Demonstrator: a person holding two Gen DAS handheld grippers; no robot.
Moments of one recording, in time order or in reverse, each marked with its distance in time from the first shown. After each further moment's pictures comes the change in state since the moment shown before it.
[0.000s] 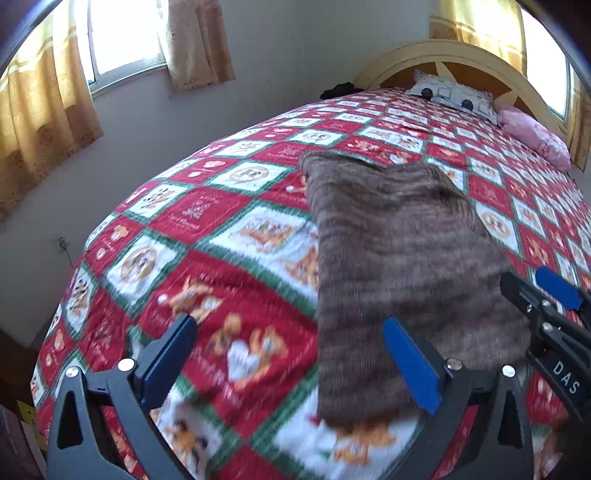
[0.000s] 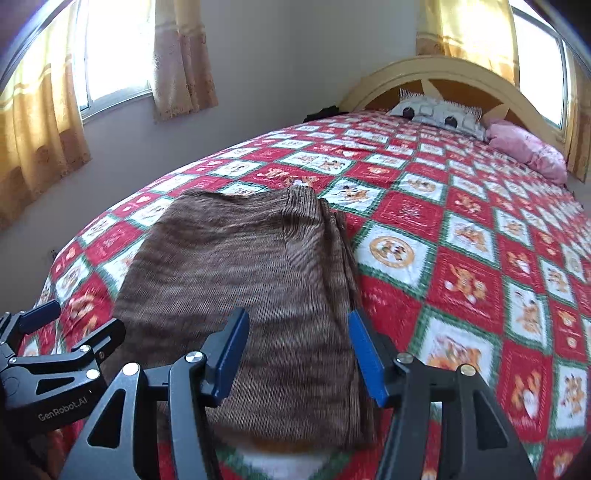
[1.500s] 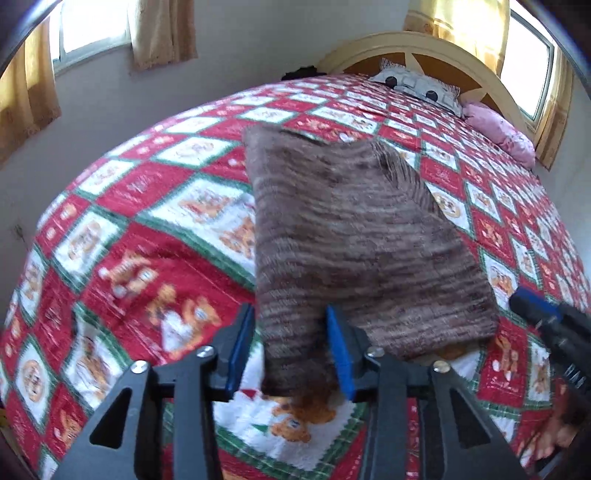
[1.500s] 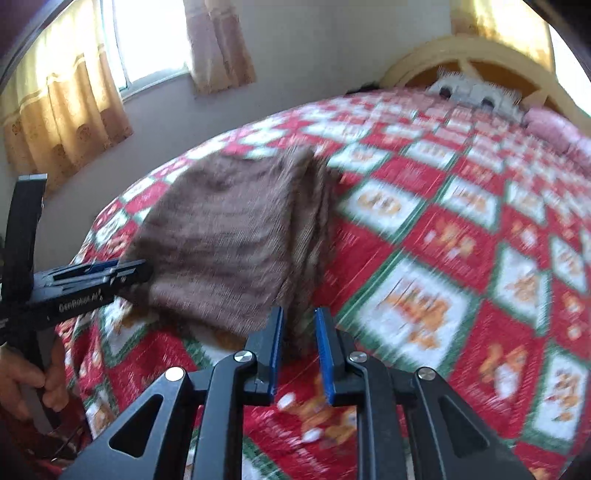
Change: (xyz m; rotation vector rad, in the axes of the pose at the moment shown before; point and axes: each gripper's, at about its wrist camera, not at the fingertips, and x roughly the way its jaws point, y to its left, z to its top) left arm -0.010 -0.012 -0.010 -0.001 0.056 -0.189; right arm -0.032 -0.067 -0.017 -0.055 0.056 0.169
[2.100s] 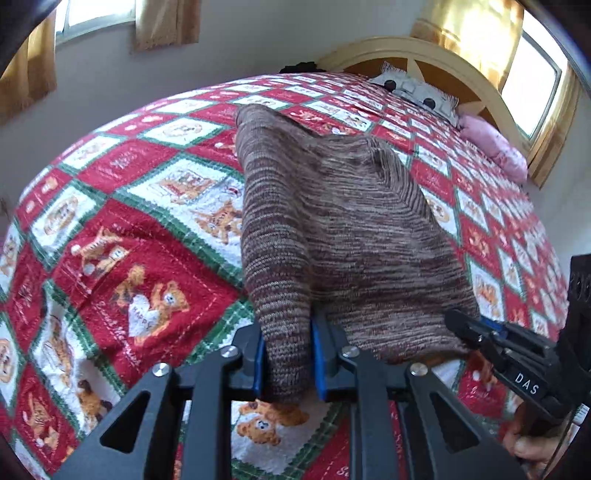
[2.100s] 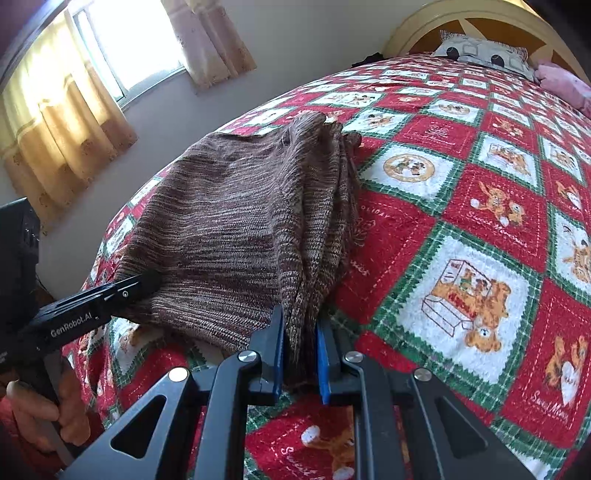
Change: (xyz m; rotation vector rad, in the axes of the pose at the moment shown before) left arm 0.015 -0.006 -0.004 -0.074 0.041 -0.096; right arm 0.050 0.002 -0.011 0.097 0.125 0.140
